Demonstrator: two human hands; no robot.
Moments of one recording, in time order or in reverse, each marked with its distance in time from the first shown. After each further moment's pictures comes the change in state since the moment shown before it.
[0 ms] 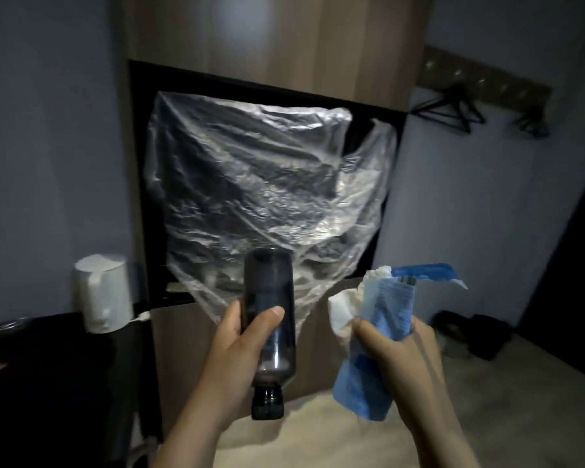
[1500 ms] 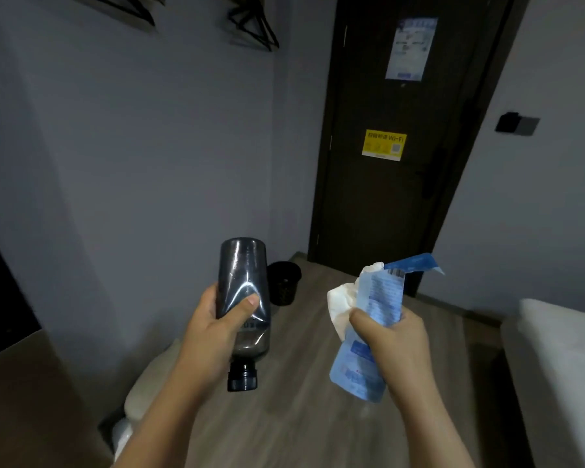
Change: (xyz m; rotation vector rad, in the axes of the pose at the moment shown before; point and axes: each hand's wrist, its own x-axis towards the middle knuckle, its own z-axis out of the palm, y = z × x) left_hand 0.337 -0.338 0.748 0.042 -0.530 -0.211; right_hand 0.433 0.313 -0.604 -0.174 0.727 0.288
